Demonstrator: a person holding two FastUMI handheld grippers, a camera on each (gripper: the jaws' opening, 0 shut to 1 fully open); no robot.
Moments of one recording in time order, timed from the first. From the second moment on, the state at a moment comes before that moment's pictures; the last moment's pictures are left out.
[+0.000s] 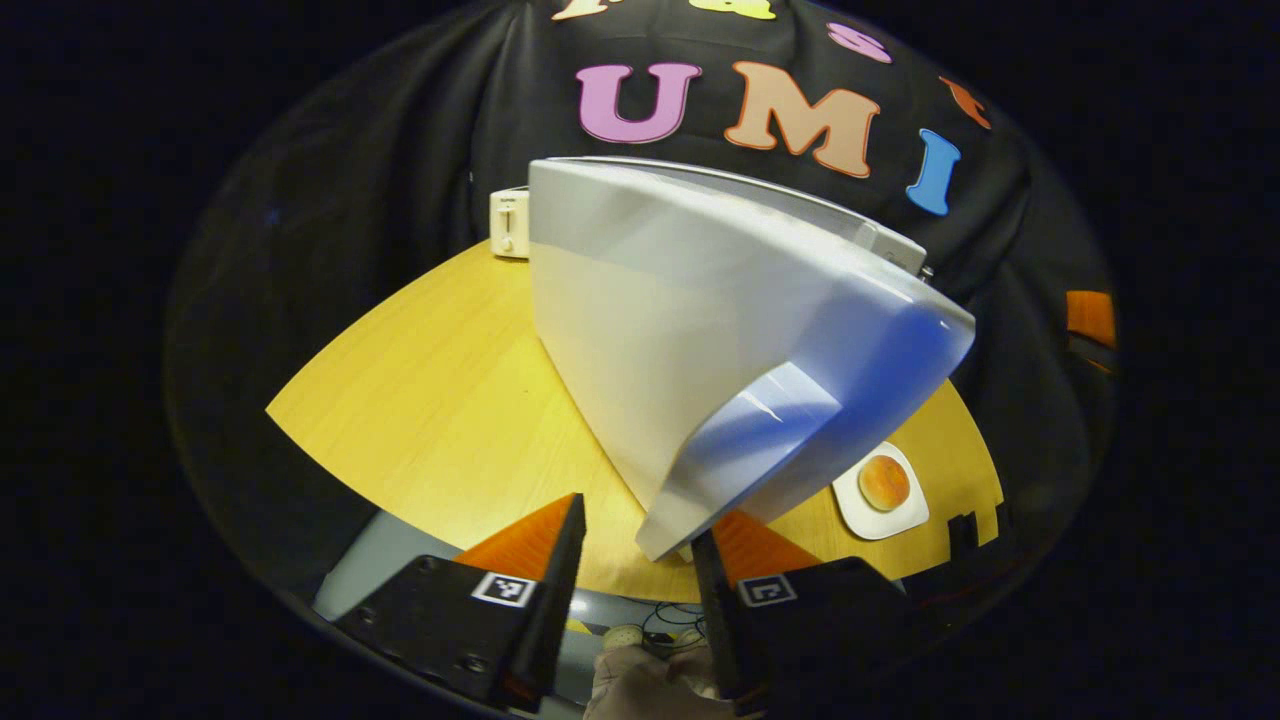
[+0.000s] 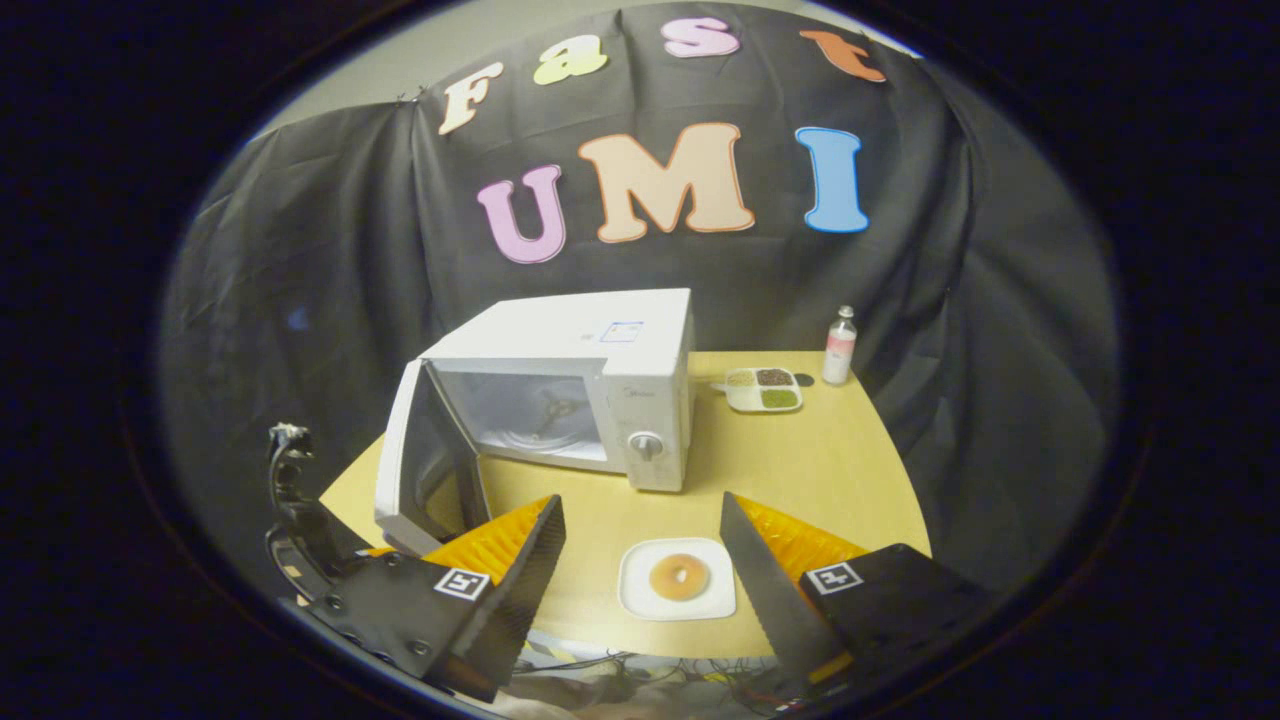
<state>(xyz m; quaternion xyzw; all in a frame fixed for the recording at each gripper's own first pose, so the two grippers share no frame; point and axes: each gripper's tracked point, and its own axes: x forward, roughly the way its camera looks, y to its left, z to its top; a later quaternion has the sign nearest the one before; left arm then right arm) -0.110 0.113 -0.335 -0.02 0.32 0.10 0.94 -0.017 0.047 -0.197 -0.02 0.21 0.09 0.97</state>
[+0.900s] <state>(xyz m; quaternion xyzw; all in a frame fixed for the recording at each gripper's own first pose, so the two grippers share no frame) -0.194 0.235 -0.296 -0.06 0.28 0.22 0.93 -0.016 0.109 -0.214 -0.04 0.22 0.13 0.97</state>
